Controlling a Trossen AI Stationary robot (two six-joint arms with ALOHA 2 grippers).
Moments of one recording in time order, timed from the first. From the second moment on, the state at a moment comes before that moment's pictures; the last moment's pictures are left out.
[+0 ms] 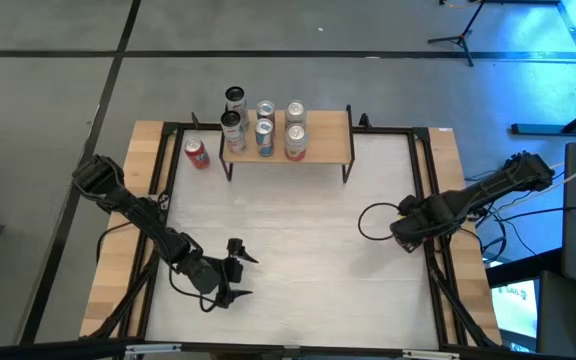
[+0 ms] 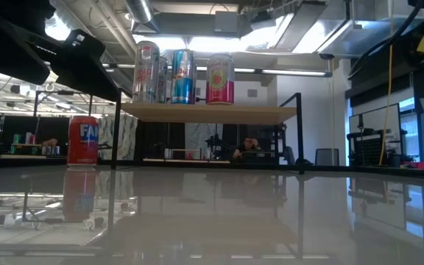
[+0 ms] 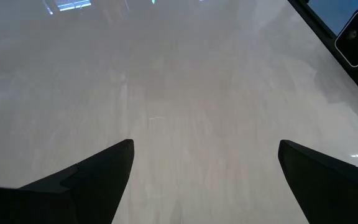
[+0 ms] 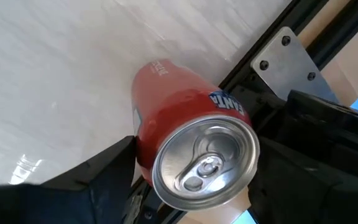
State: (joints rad) left arm -0.67 1.52 0.67 0.16 -0.49 -0.28; right arm 0.43 1.11 0.84 -1.51 -0.03 1.28
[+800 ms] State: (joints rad) left arm -0.67 1.52 0.67 0.16 -0.49 -0.28; right arm 0.43 1.11 0.83 -1.40 -0.03 1.35
